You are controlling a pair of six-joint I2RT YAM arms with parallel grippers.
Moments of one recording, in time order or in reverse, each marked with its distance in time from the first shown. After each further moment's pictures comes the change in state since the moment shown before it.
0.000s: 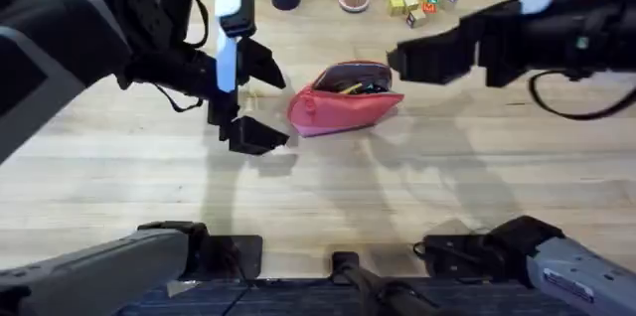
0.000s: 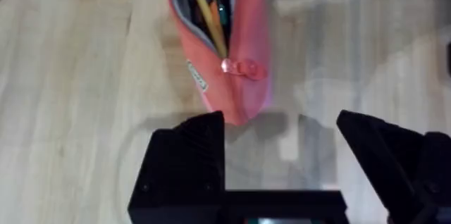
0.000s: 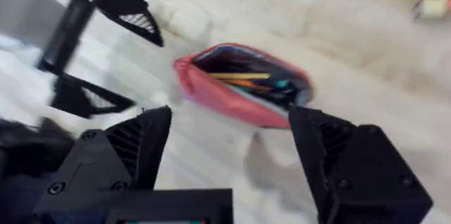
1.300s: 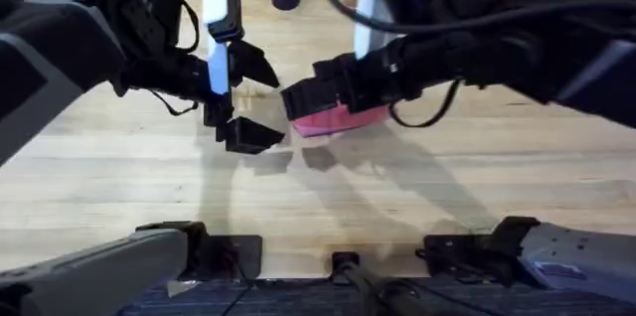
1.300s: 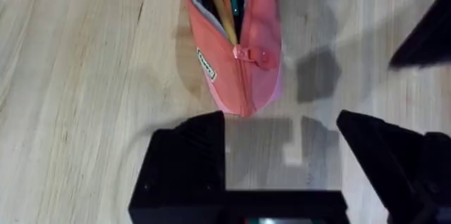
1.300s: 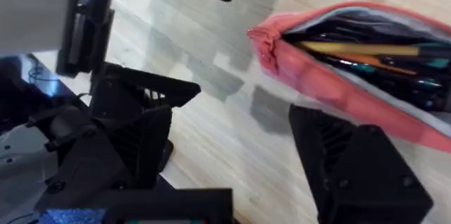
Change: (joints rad) left arm 0.055 0.000 -0.041 0.046 0.020 0.019; right arm 0.360 0.364 0.000 0.143 -0.001 0.356
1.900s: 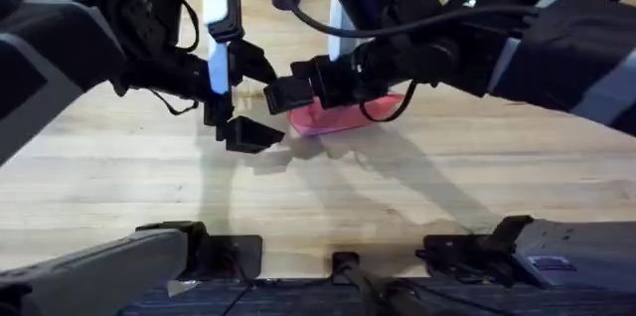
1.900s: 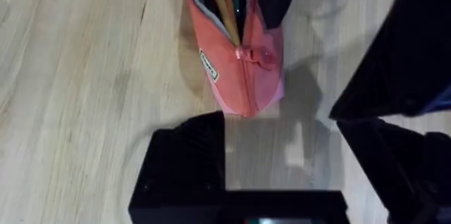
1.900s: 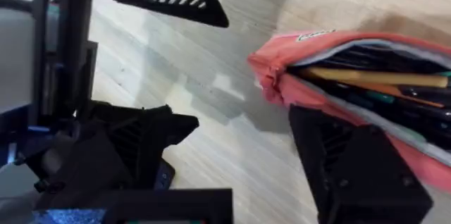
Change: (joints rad) left arm 0.000 0.000 0.000 0.009 0.000 0.000; right arm 0.018 0.136 0.000 0.131 0.003 0.052
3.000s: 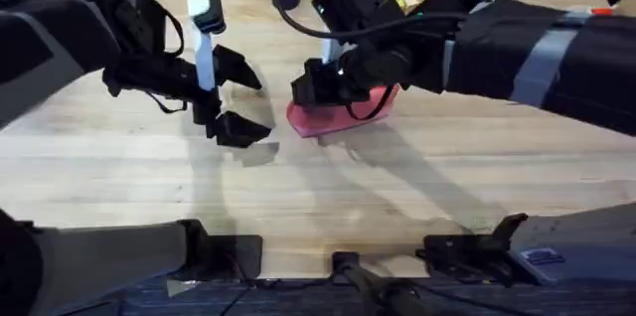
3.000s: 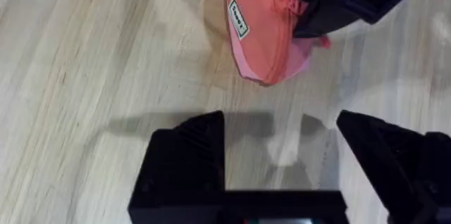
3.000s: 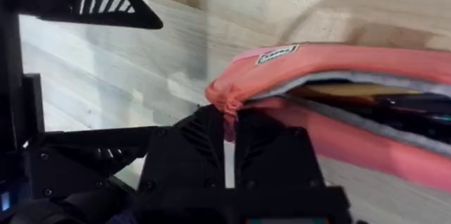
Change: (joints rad) left arm 0.124 0.122 0.000 0.021 -0.012 0.000; right arm -0.002 0.123 0.000 0.067 0.106 0.104
